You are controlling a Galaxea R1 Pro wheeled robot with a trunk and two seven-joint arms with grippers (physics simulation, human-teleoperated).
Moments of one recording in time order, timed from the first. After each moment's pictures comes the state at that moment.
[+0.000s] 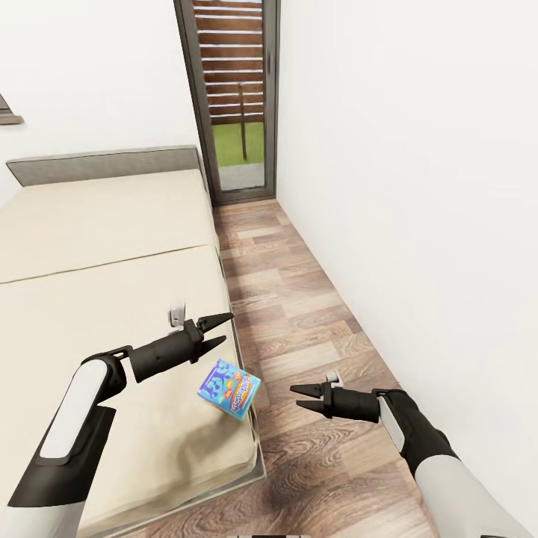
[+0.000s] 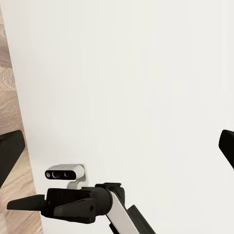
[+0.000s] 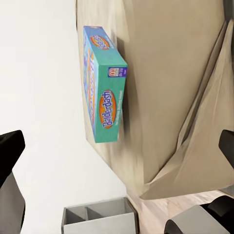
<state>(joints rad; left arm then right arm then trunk) -0.51 0.09 0.00 -1.61 1.50 1.01 0.13 -0.67 -0.04 -0.10 -0.67 -0.16 0.90 1.24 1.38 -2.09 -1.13</state>
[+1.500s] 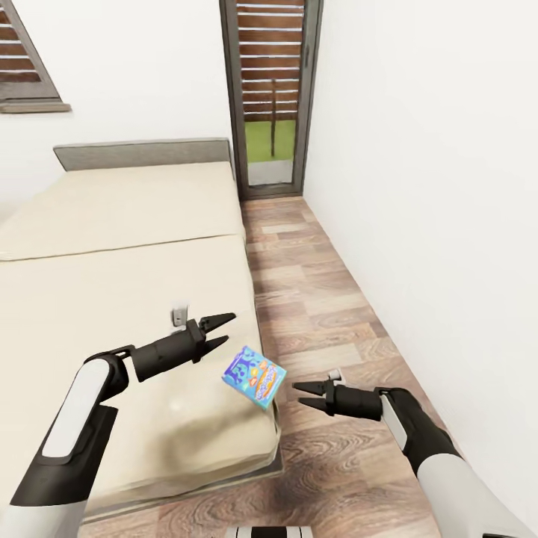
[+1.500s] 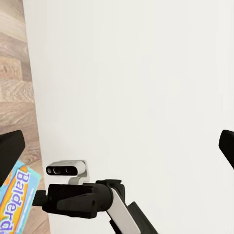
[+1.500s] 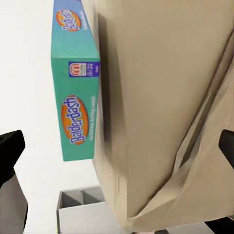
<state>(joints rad) -0.51 0.09 -0.01 -1.61 1.50 1.01 0.13 -0.68 -0.05 -0.10 -0.67 -0.17 0.90 1.25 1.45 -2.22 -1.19</state>
